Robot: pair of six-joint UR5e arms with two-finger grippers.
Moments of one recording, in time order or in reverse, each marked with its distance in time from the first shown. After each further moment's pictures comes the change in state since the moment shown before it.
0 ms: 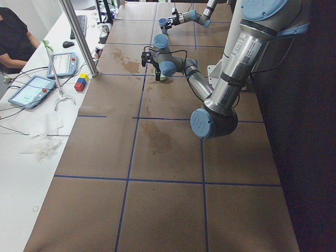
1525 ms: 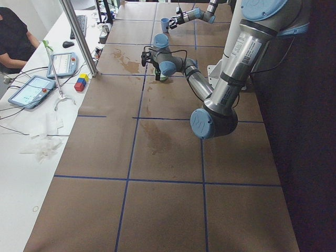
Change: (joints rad) left arm 0.000 0.000 -0.001 -0.001 0.000 0.000; right arm -0.101 -0.115 0.033 -0.003 -0.043 0.045
